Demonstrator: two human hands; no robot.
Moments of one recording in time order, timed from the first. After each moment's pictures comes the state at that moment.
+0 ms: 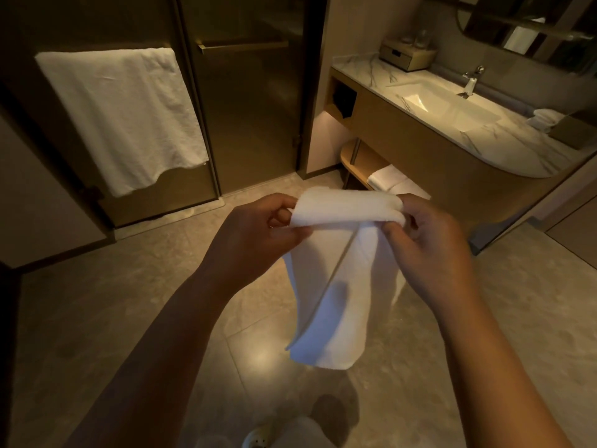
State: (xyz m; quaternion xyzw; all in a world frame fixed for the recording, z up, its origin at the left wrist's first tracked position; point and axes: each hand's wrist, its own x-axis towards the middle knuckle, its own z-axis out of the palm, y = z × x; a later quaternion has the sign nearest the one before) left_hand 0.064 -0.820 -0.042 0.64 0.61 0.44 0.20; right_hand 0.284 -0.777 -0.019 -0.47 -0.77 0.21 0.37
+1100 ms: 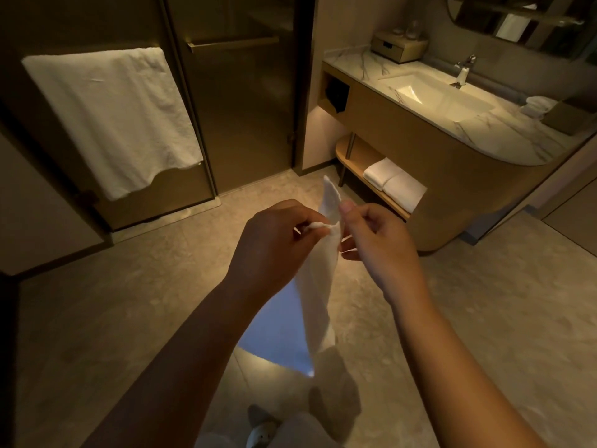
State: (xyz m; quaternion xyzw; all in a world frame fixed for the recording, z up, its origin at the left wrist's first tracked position) left_hand 0.101 -0.819 -0.040 0.68 0.60 0.41 0.14; right_hand 0.249 -0.780 -0.040 -0.55 -0.60 0.44 0.37
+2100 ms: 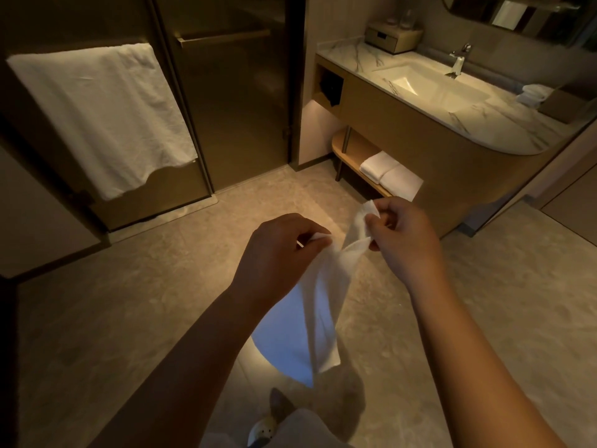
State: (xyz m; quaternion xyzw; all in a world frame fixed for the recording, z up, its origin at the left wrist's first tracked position) left_hand 0.117 -0.814 -0.065 0.68 0.59 0.40 0.17; right_hand 0.293 -0.752 -0.054 -0.59 -0.65 0.34 0.34
